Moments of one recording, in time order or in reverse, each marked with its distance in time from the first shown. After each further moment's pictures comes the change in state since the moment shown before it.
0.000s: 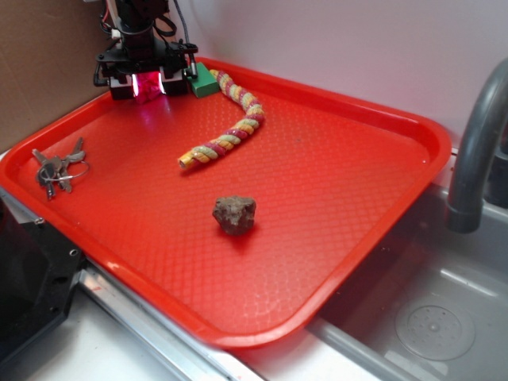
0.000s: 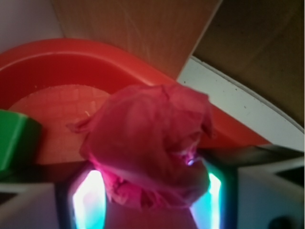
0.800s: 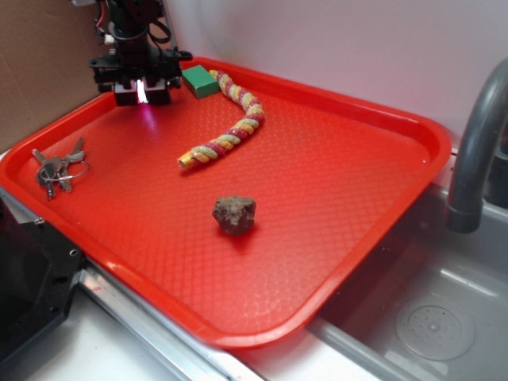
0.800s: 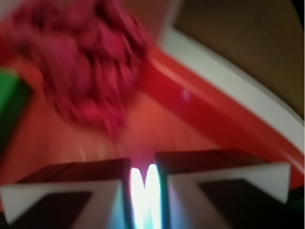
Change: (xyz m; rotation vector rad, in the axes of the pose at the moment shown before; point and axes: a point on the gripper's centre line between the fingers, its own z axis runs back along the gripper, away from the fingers) arm -0.020 0.009 0.011 0.000 0.042 -0.053
